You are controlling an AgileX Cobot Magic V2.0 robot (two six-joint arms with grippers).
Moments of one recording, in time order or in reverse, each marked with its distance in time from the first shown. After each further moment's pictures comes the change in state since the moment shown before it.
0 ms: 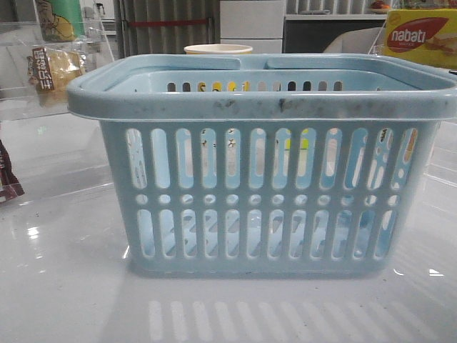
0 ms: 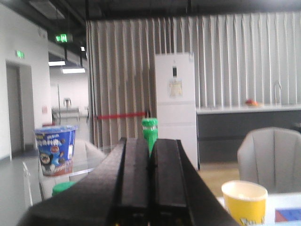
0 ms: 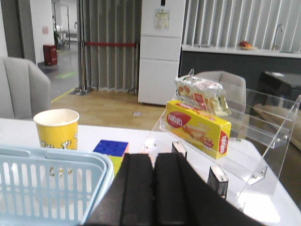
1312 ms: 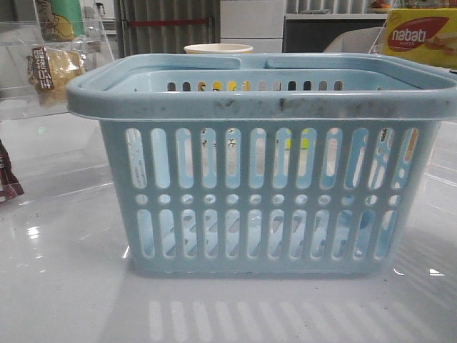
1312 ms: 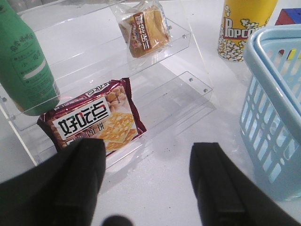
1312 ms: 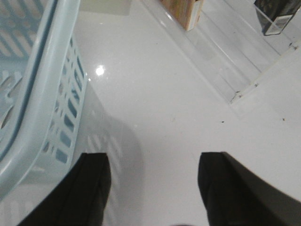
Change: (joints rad) left arm 0.000 0.425 -0.002 -0.005 0.358 0.000; right arm -0.026 0.703 -0.094 -0.002 0.188 0.051
